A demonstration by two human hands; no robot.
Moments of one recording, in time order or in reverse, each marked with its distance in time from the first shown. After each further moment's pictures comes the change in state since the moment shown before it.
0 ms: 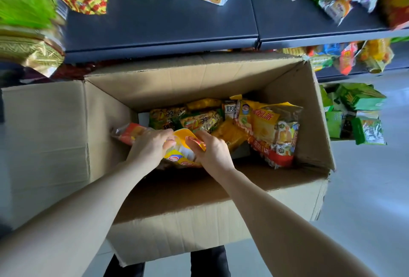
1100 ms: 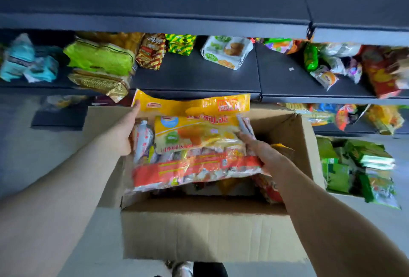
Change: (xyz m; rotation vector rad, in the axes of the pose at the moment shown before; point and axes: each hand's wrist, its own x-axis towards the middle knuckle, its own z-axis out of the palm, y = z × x) left_hand -0.034 0.058 -0.177 -1.318 0.136 -0.935; right_hand 0.015 0.002 -0.167 0.835 -0.366 0.560
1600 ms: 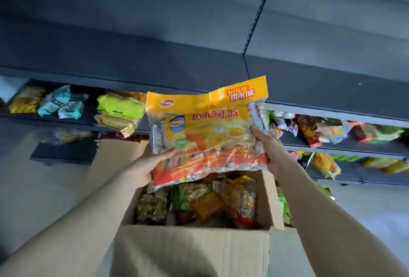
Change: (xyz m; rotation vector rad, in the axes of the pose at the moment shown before) left_hand -0.188 -0.016 0.042 -0.024 -0.206 0.212; right_hand -0.258 -0.101 0.008 0.075 0.160 -0.488
